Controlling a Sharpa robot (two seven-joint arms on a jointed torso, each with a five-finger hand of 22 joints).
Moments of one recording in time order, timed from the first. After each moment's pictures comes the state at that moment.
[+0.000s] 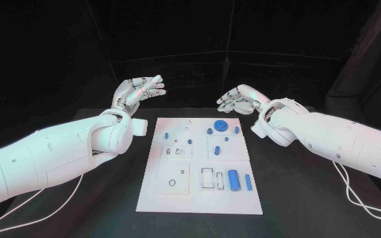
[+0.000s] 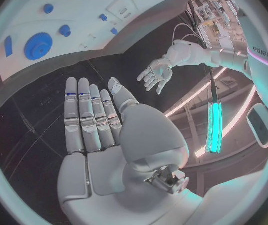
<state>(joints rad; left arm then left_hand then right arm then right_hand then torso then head) 1.21 -0.77 -0.12 1.35 0.05 -0.37 0.67 1.17 0.12 0.00 -0.03 0.05 0.93 0.23 0.17 0.08 1.01 0.17 0.22 0.08 1.06 0.13 0.25 0.13 0.17 0.78 0.26 0.29 0.15 1.17 -0.70 -0.01 1.24 -1.02 -0.34 0.23 1.31 0.15 0.00 -0.29 0.18 0.94 0.20 0.13 0.07 1.10 0.14 0.12 0.06 1.17 0.09 0.16 0.06 0.17 0.96 0.19 0.39 0.18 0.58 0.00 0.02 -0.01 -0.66</state>
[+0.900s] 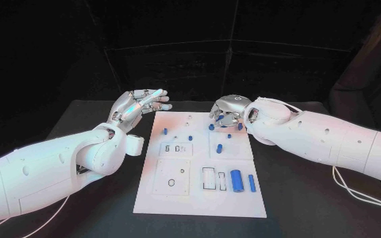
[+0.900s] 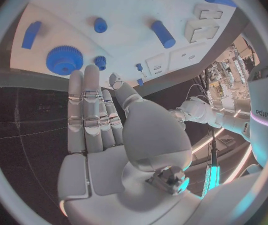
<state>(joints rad) 1.20 -0.85 -0.12 1.51 -0.01 -0.24 0.67 1.19 0.13 0.01 -0.05 0.05 0.95 0.23 0.14 0.07 1.03 0.17 0.17 0.07 1.12 0.12 0.23 0.14 0.17 0.84 0.24 0.29 0.13 1.19 -0.65 0.00 1.25 -1.66 -0.20 0.00 1.31 0.06 0.12 -0.28 0.16 0.99 0.16 0.07 0.07 1.14 0.10 0.07 0.06 1.46 0.01 0.43 0.31 0.17 1.05 0.11 0.84 0.45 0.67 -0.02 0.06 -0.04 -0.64</state>
